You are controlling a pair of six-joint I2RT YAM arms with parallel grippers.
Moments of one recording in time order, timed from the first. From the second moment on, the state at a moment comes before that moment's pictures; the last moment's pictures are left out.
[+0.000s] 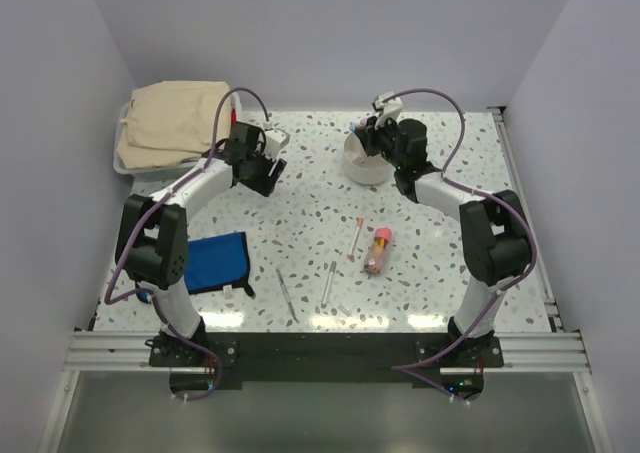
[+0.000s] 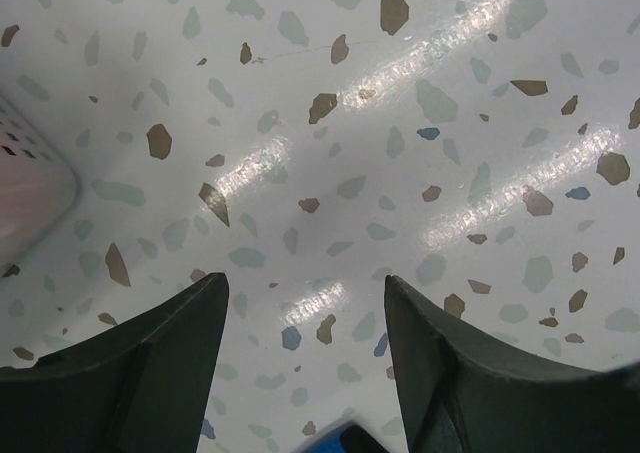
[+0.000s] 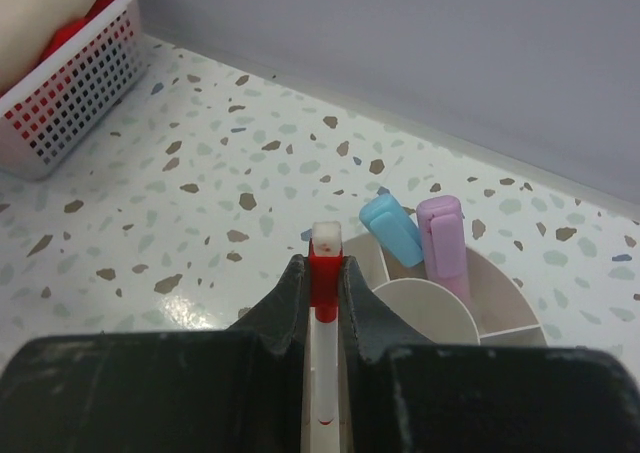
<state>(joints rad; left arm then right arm) -0.30 1.79 1.31 -0.45 0.08 0.24 0.34 1.83 1.16 0.56 -0.18 0.04</state>
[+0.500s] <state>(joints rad) -0.30 1.79 1.31 -0.45 0.04 0.25 0.34 1.81 1.12 0.55 -0.22 -0.03</state>
